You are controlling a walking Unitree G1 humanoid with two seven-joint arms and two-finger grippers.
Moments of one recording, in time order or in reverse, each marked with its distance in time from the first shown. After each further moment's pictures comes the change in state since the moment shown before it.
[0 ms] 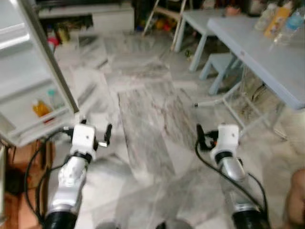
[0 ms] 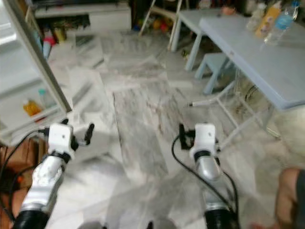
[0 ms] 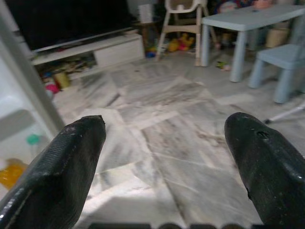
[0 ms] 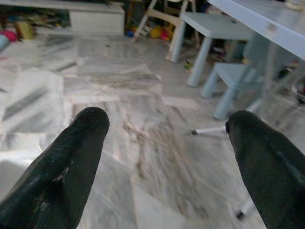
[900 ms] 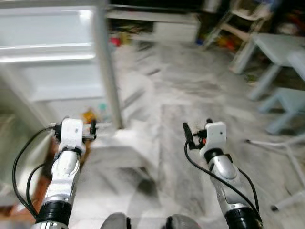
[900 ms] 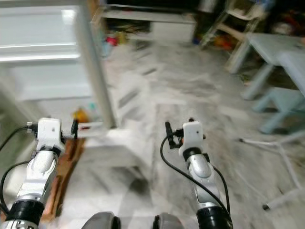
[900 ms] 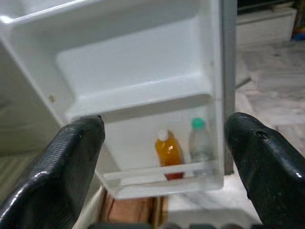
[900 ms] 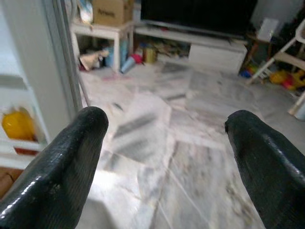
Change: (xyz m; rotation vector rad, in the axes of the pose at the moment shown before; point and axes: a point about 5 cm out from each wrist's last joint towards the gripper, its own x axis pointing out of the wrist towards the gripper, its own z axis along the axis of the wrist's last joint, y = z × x) left arm 0.015 0.018 -0.001 0.035 0.047 0.155; right arm 0.002 0.013 0.005 -0.030 -0.040 0.093
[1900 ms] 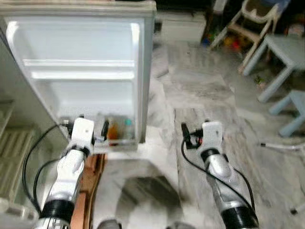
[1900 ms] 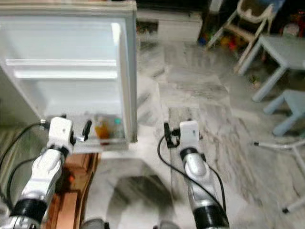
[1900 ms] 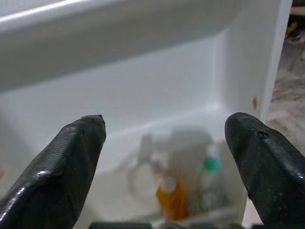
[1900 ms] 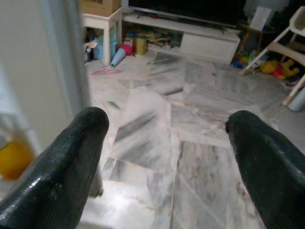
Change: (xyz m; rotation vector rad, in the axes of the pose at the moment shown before) left arm 0.003 -0.023 0.003 0.008 -0.040 -0.188; right arm 0.004 0.011 -0.003 -0.001 0.021 0.003
